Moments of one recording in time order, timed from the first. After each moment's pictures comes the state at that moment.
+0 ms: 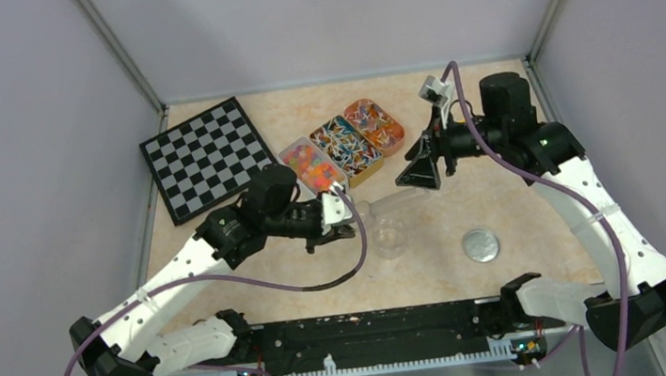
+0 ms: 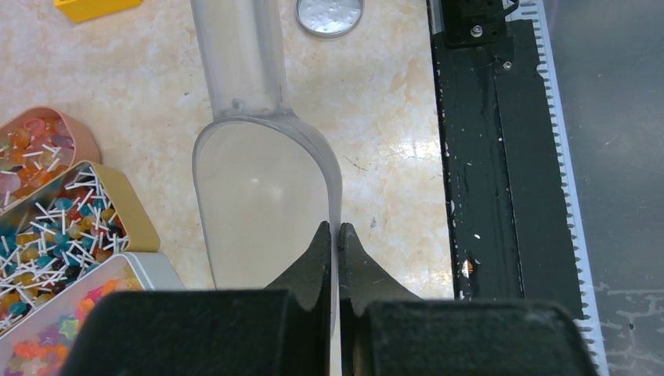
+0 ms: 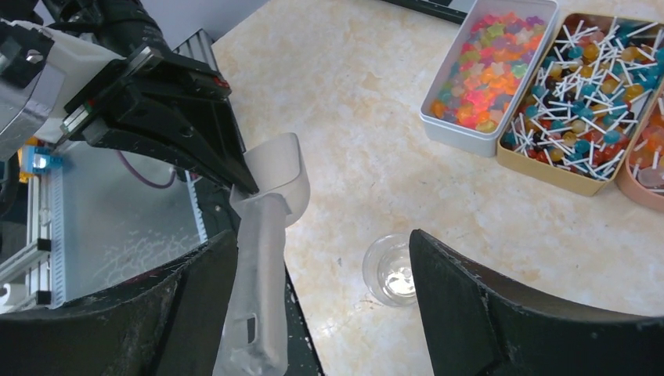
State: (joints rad) left arm -0.82 1.05 1.02 -0.55 0.64 0.49; right arm 0.36 1.13 1.31 -0.72 -0.86 -0.03
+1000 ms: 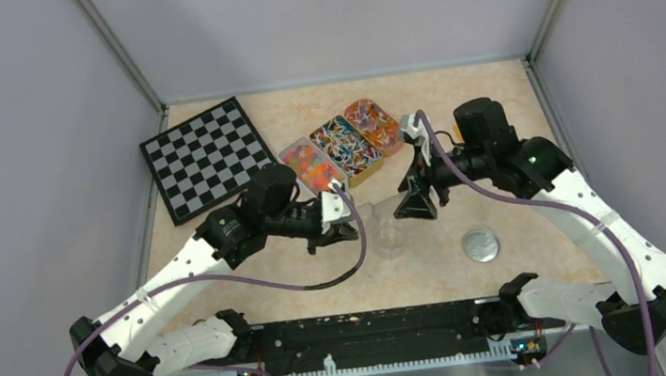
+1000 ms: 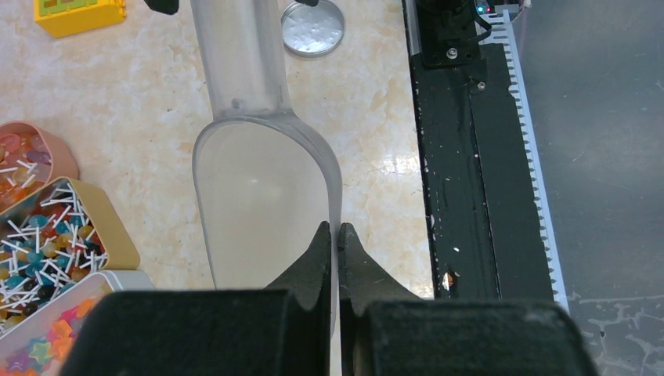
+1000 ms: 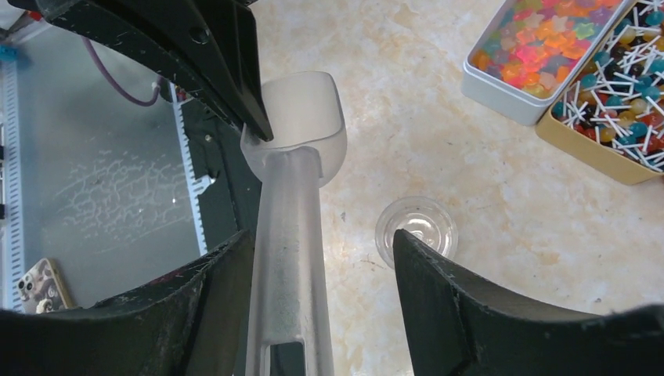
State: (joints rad) left arm -0.82 1.06 1.02 -0.53 0.69 0.44; right arm 0.55 1.08 1.25 -0.84 -0.74 -0.20
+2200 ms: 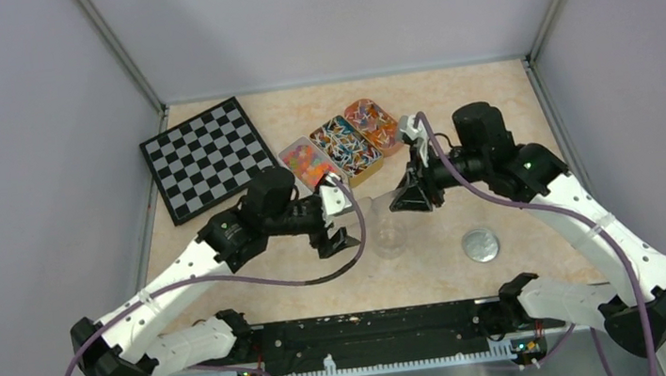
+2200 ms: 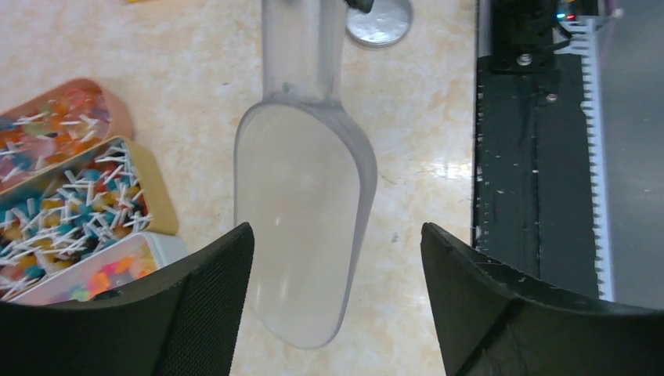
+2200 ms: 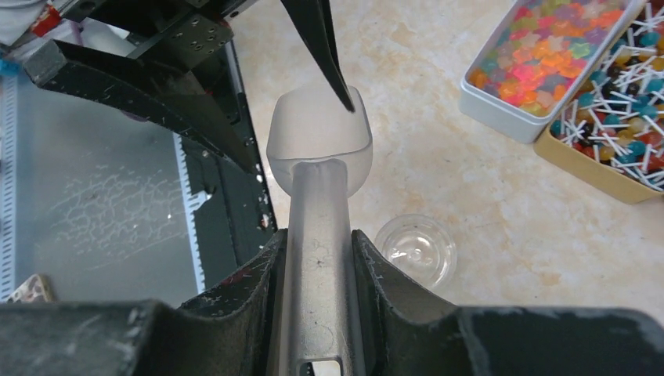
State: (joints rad) left arm -0.81 1.06 0.98 -0.44 0.58 0.39; right arm 0.57 1.08 1.19 -0.73 -0.76 -0.16
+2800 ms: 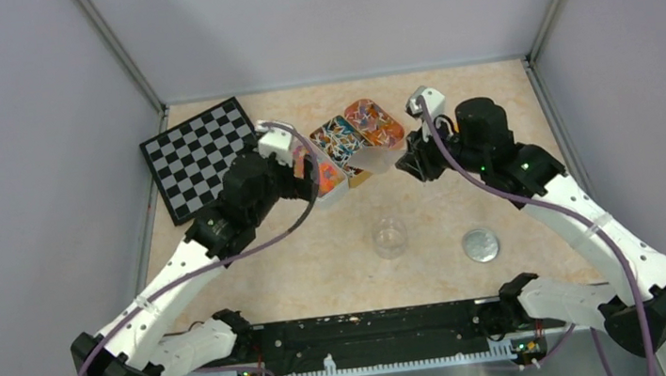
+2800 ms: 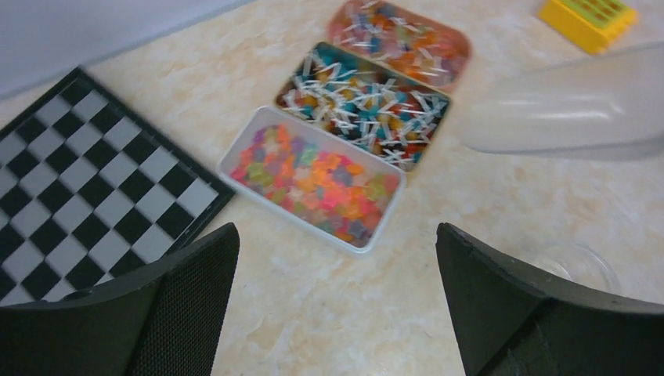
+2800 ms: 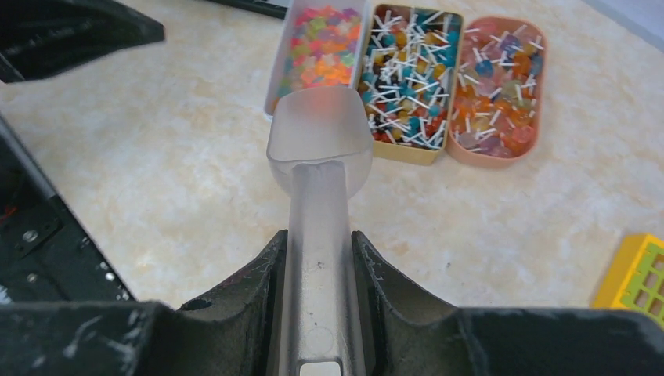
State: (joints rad) left arm -0.71 0.99 0.93 -0.23 -0.19 0.01; right arm 0.57 1.04 1.15 -0.54 -0.28 -0.06
